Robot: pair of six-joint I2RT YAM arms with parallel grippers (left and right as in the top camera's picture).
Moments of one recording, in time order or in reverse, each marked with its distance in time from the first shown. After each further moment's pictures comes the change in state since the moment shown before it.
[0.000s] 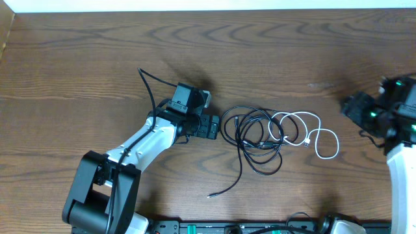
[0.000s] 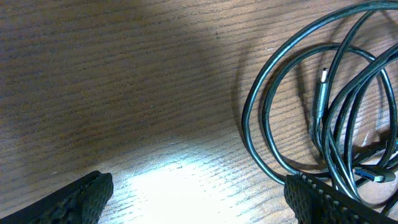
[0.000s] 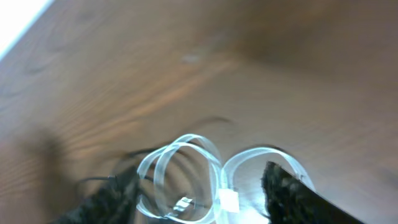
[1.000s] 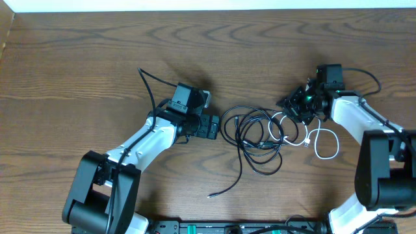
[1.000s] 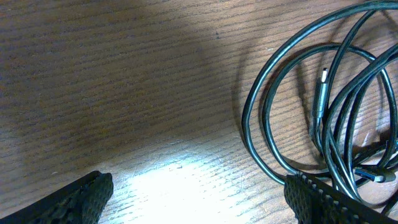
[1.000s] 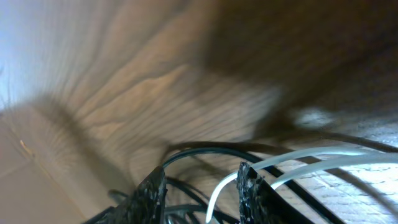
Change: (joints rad) left arm 0.000 0.000 0.000 0.000 0.000 0.000; right arm 0.278 0.599 0.000 0.327 -0.256 0.473
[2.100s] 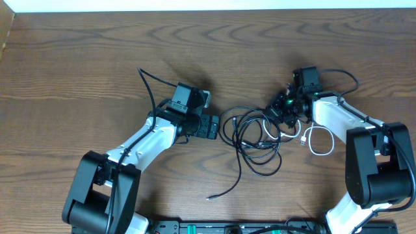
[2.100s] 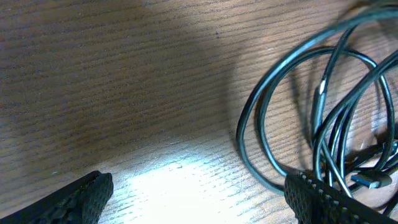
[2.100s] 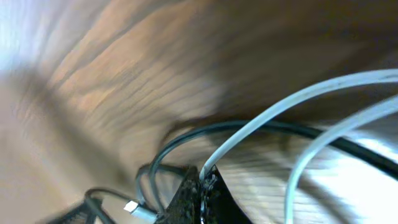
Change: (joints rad) left arm 0.000 0.000 0.000 0.000 0.000 0.000; right arm 0.140 0.022 0.000 0.038 -0.002 -0.002
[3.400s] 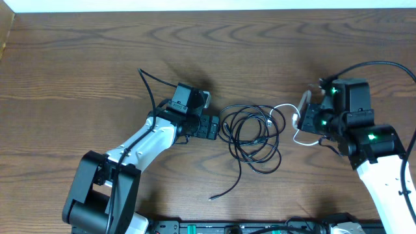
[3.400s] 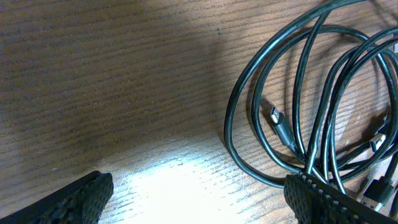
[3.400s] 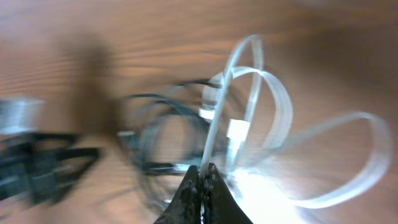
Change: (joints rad) left arm 0.000 0.000 0.000 -0.008 0.000 0.000; right arm 0.000 -0.706 -0.002 -0.481 0.431 -0.419
